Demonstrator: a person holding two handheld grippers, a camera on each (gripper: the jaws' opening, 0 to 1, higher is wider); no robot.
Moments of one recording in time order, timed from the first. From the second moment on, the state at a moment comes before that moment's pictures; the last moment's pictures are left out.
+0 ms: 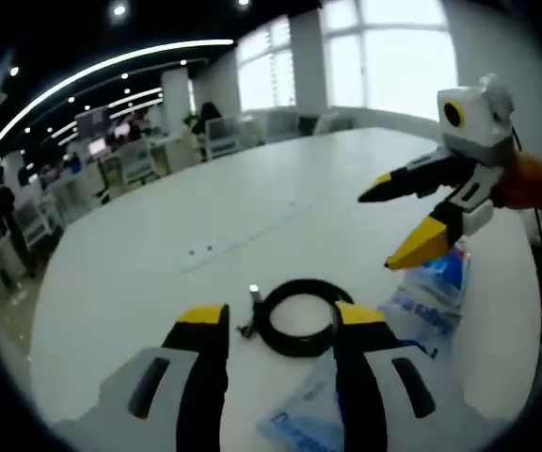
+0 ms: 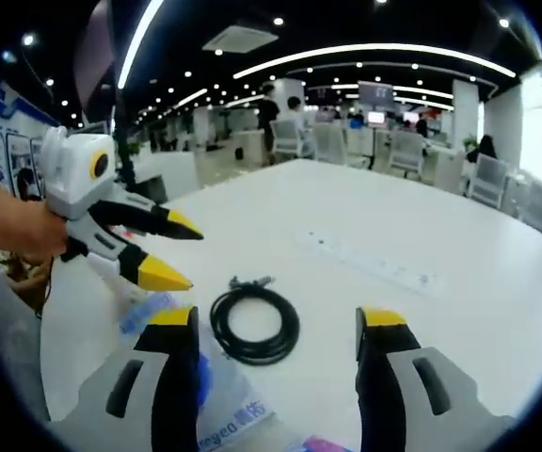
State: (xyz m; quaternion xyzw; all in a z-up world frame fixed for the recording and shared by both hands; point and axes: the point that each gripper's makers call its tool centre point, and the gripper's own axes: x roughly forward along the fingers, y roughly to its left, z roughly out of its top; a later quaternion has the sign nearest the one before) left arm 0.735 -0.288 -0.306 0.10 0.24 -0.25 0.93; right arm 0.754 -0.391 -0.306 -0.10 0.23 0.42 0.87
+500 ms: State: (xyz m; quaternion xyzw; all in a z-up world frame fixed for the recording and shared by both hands) left arm 0.766 -0.290 -0.339 0.13 0.28 -0.26 0.92; right arm 0.774 -0.385 -0.343 -0.09 0.26 0.40 0.87
